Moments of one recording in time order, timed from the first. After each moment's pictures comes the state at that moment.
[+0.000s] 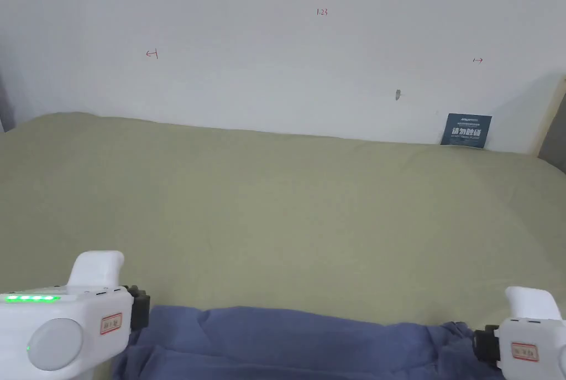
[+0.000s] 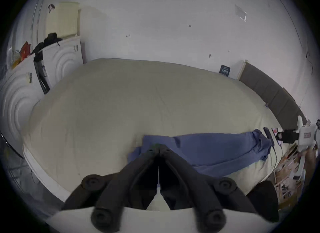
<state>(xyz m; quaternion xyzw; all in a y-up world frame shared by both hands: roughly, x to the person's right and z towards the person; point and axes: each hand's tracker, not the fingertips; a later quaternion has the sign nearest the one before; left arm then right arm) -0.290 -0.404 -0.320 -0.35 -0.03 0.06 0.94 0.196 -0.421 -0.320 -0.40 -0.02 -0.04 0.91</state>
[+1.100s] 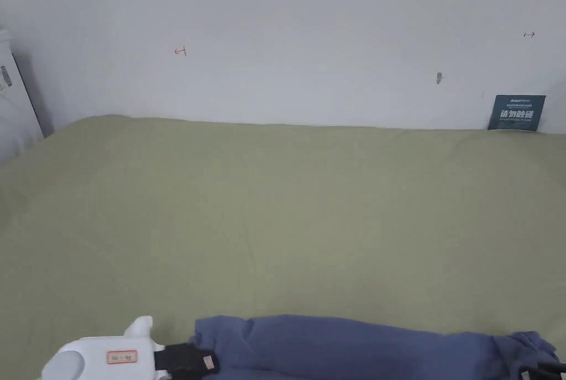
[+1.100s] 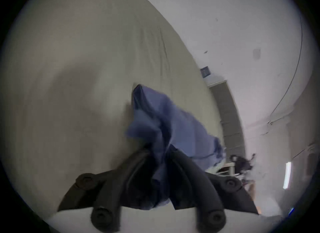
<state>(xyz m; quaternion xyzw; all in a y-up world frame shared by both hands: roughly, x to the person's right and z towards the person) -0.375 -0.554 -0.388 -0.47 -0.18 0.33 0.80 0.188 -0.440 -0.316 -0.42 0.05 -0.07 0.90</state>
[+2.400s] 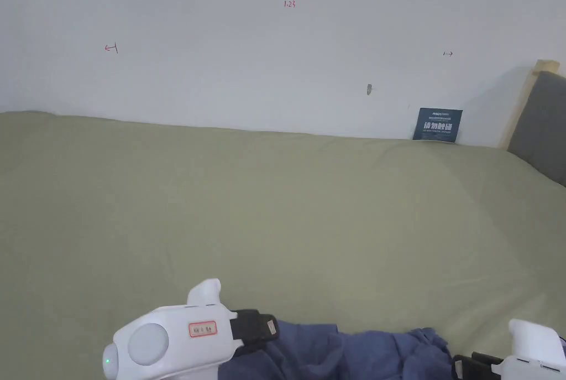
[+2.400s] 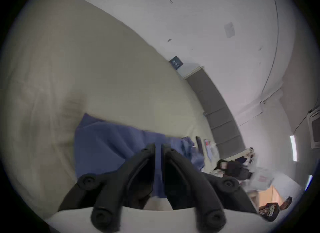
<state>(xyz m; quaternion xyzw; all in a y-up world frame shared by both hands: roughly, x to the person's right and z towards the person) -0.156 -0.493 -0.404 -0.42 -0.26 0.30 0.81 0.241 -0.431 -0.298 -0.38 0.02 -0.13 0.92</state>
